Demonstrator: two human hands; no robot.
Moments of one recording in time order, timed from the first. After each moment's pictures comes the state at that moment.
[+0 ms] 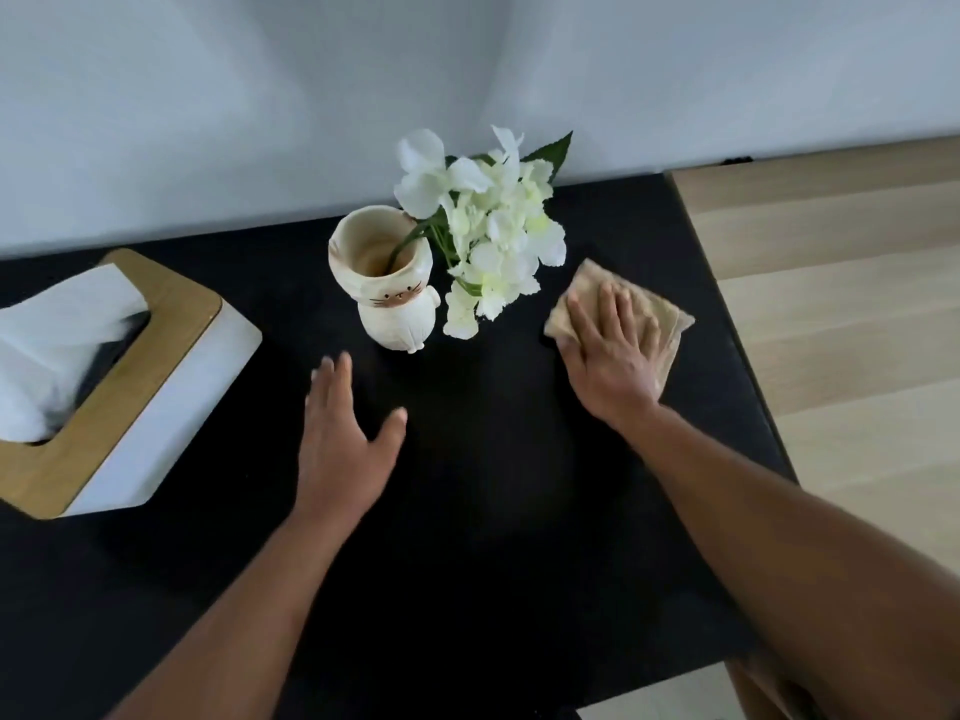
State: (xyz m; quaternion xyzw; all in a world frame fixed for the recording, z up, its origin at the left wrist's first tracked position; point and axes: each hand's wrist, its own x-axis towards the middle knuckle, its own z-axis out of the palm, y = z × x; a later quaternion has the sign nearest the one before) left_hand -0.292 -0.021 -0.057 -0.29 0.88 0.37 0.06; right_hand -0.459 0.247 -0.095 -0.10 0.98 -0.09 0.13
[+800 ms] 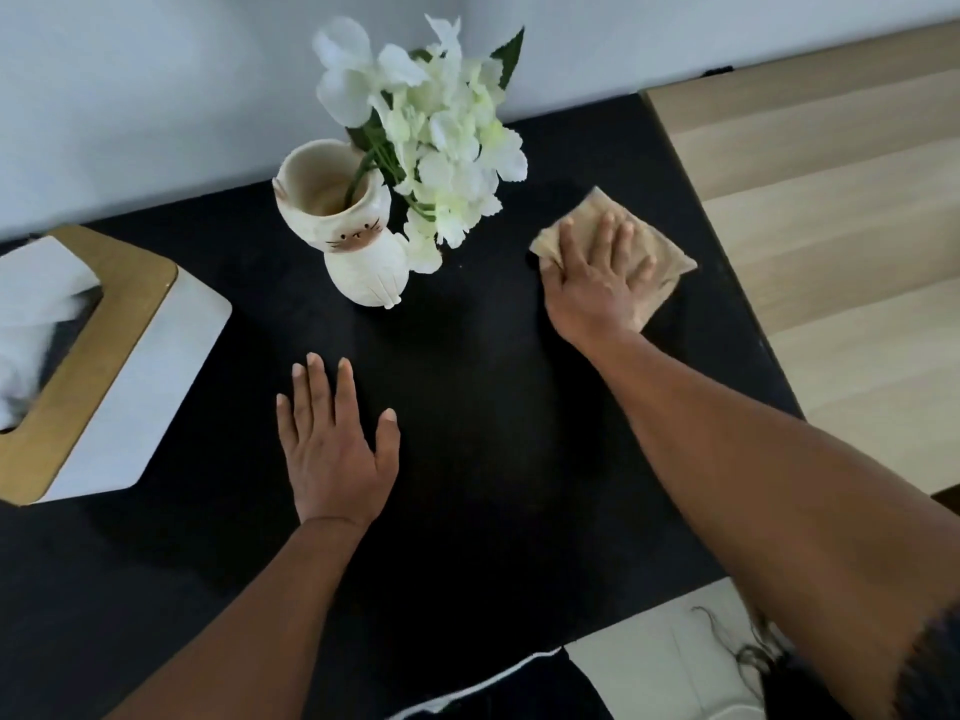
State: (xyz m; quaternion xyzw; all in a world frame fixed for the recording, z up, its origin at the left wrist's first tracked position) left_hand -0.243 -0.011 -0.112 -0.19 0.97 0.13 0.02; right_hand -0.462 0.228 -0.096 0.01 0.98 -0.11 0.13
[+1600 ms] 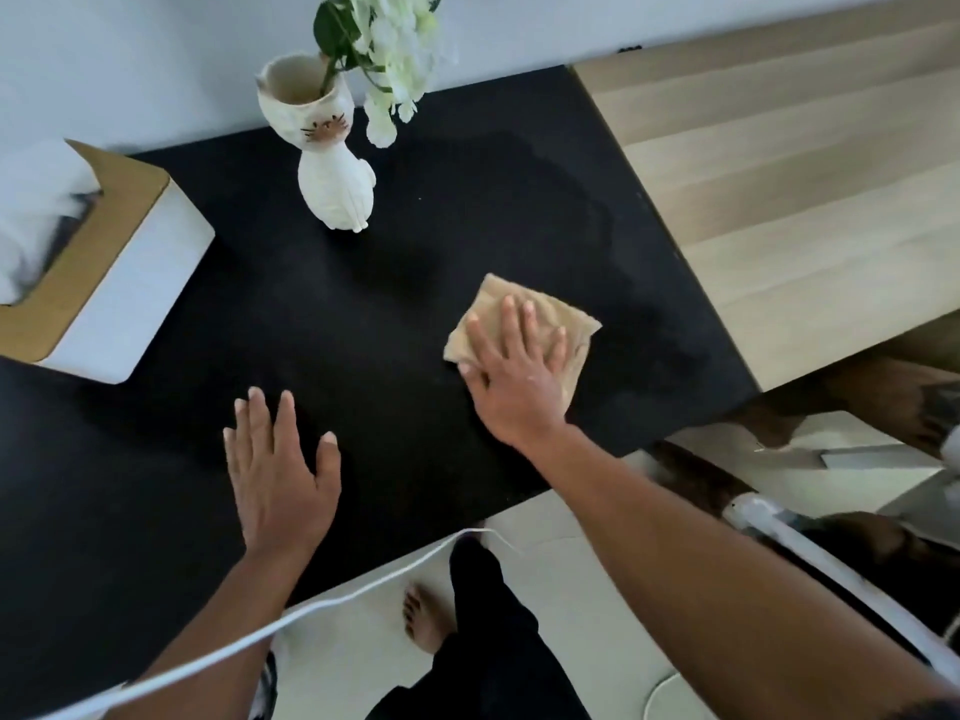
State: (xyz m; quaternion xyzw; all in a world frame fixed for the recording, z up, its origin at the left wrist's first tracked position) left_hand -0.094 -0.006 -0.103 -0.22 0.96 0.18 0.01; right_hand -0.223 0.238 -0.099 -0.10 0.99 -0.09 0.10
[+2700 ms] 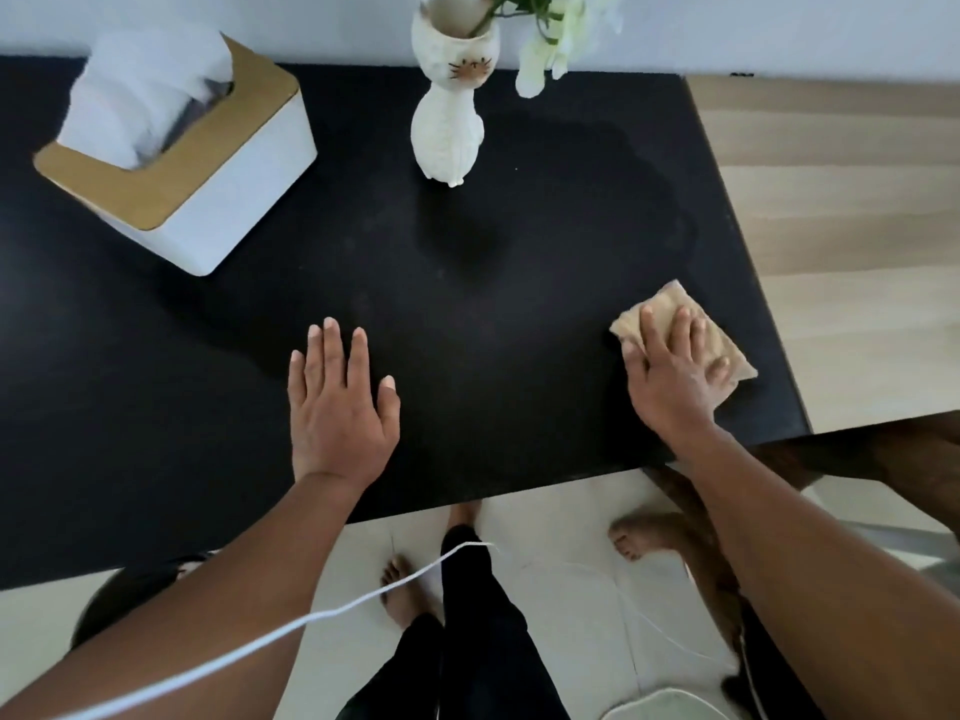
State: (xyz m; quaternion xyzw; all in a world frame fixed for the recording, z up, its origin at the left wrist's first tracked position) left_hand -0.084 0.001 -0.115 -0.20 0.97 0.11 -0.02; right_hand -0.239 0.330 -0.084 0.03 0.99 -0.05 0.15
